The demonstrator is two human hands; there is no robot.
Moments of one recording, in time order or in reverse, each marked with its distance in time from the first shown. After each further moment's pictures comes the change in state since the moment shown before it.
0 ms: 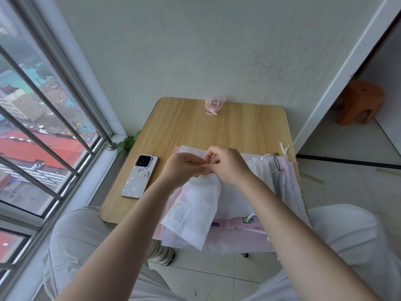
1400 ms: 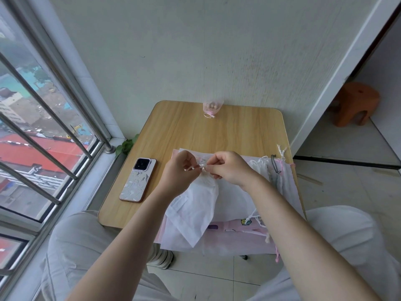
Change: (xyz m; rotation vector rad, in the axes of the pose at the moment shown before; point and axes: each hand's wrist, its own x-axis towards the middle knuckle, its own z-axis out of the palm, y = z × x) left_hand -0.004 -0.009 0.004 0.108 0.115 0.224; right_hand 0.000 0.009 -0.011 0.298 -0.111 0.193
